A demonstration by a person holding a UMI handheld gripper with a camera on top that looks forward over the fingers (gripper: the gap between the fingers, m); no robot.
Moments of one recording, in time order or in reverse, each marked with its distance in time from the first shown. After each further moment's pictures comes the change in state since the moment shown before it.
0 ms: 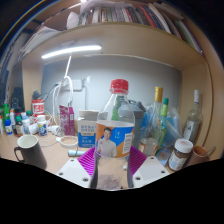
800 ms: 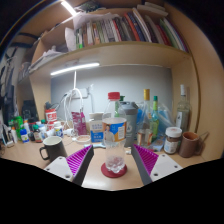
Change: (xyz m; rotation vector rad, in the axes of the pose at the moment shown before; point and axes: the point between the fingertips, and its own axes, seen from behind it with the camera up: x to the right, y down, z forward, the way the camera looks) arm -0.007 0.002 -0.114 0.007 -0.064 0.120
